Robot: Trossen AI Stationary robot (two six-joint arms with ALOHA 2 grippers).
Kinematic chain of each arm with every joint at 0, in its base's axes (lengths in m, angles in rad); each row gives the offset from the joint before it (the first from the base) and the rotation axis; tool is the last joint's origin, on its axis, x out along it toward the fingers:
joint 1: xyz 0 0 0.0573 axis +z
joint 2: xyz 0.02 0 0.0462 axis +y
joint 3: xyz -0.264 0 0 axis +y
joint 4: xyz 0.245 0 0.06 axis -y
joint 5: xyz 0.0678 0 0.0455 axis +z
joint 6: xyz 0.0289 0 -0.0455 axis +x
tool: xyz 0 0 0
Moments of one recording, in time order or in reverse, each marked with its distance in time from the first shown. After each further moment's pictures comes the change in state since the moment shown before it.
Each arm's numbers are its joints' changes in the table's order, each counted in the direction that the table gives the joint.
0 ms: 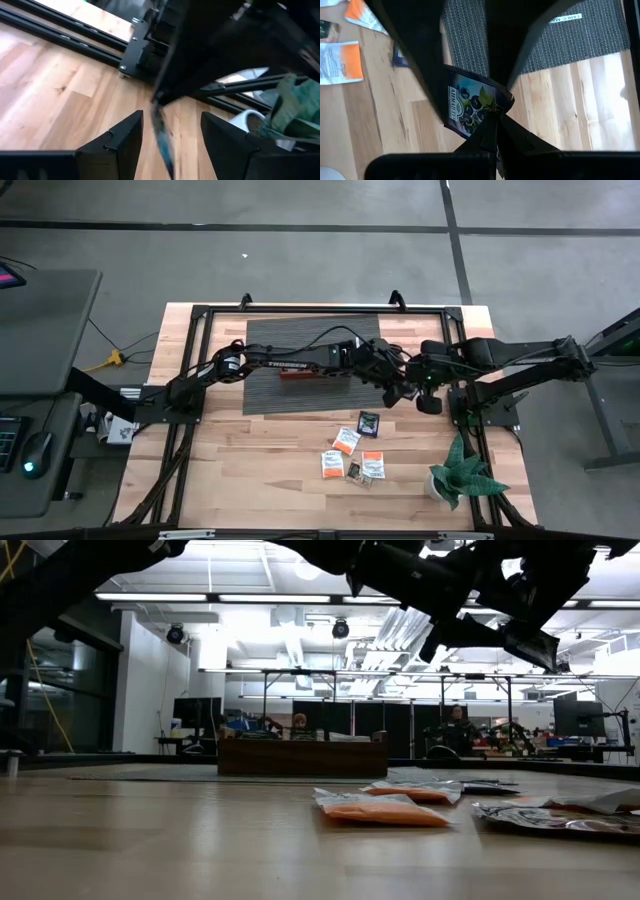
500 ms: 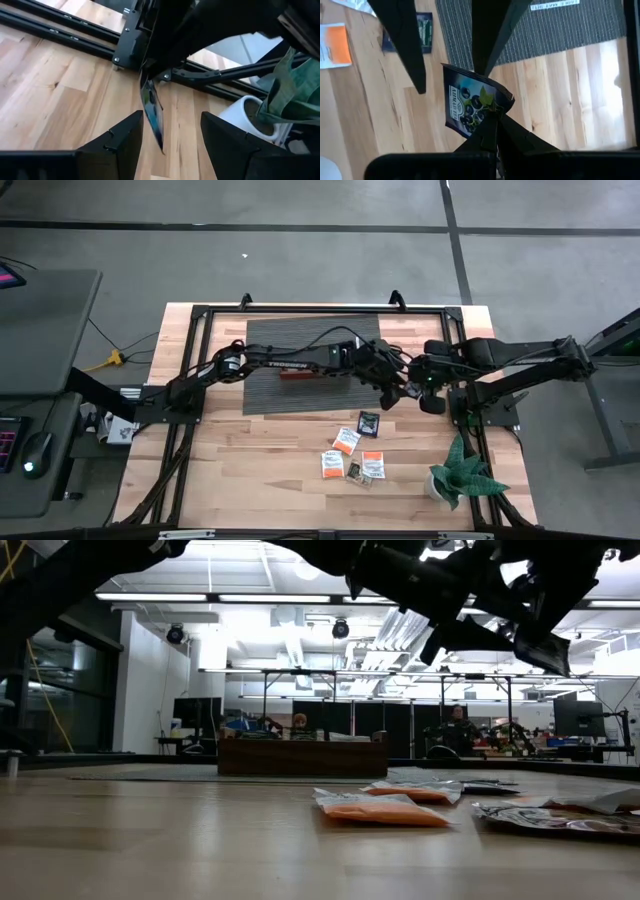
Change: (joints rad) left arm 0.000 0.002 0.001 -0.028 -0.048 0.057; right arm 0.000 0.000 -0.001 -0.070 -0.024 -0.004
